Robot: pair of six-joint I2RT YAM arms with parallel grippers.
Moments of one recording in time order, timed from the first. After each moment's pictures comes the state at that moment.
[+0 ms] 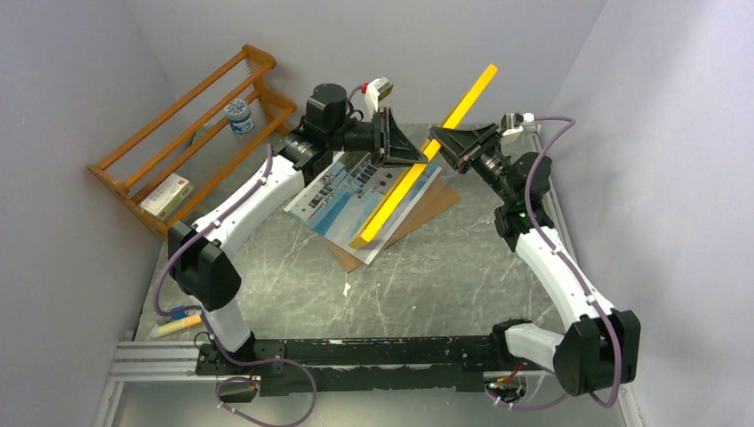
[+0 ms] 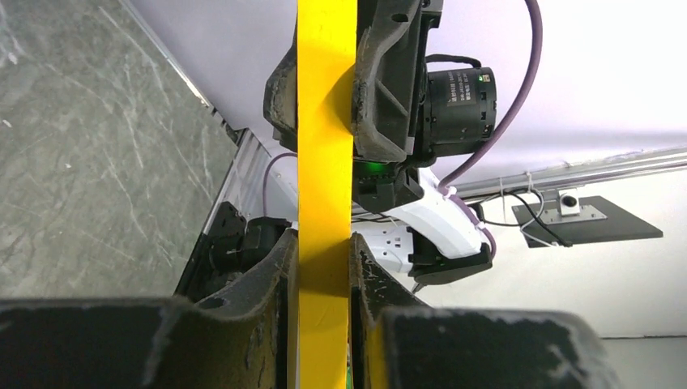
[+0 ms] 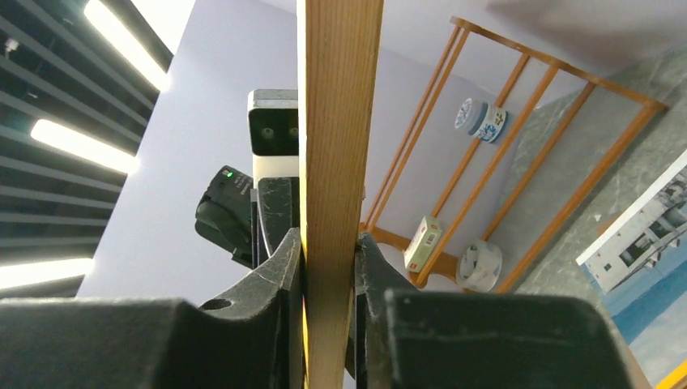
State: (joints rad) left arm -0.61 1.73 1.73 -0.12 0.89 -1.06; right arm 0.20 1.15 0.88 0.56 -0.50 1.42
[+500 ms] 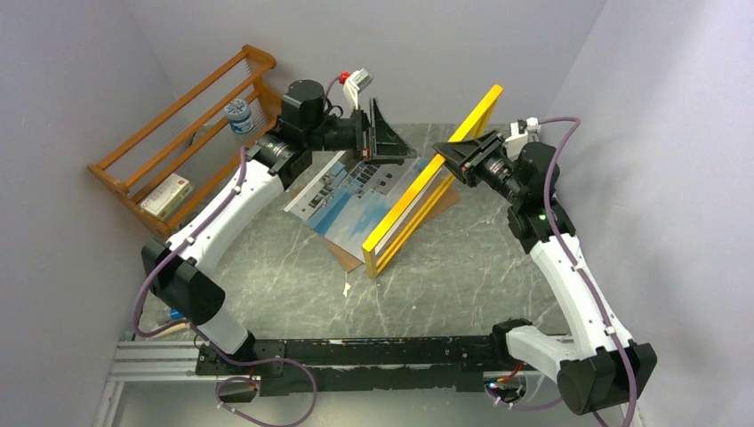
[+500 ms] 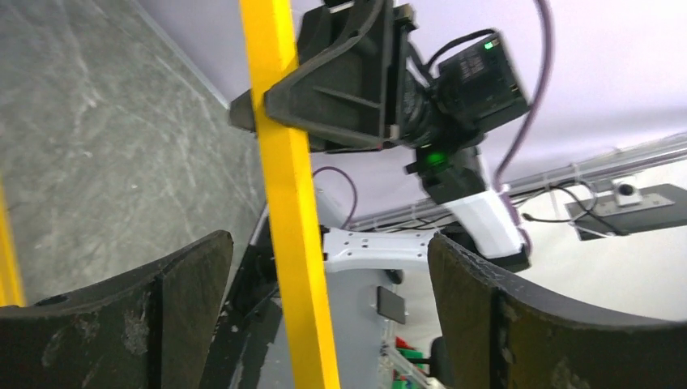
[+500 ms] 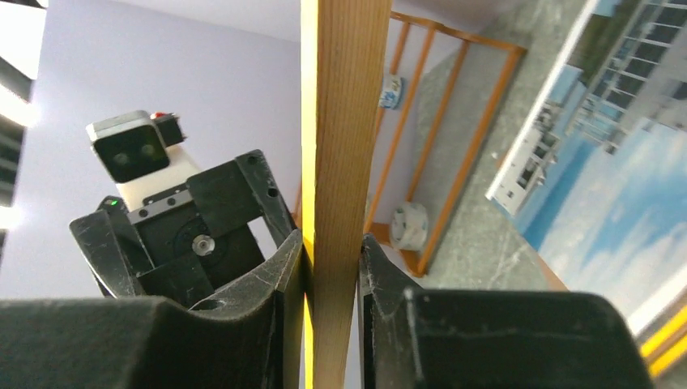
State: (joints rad) left arm -0.58 1.62 1.70 -0.17 0.87 -0.92; right arm 0.20 1.05 1.01 0.01 -0.43 1.26
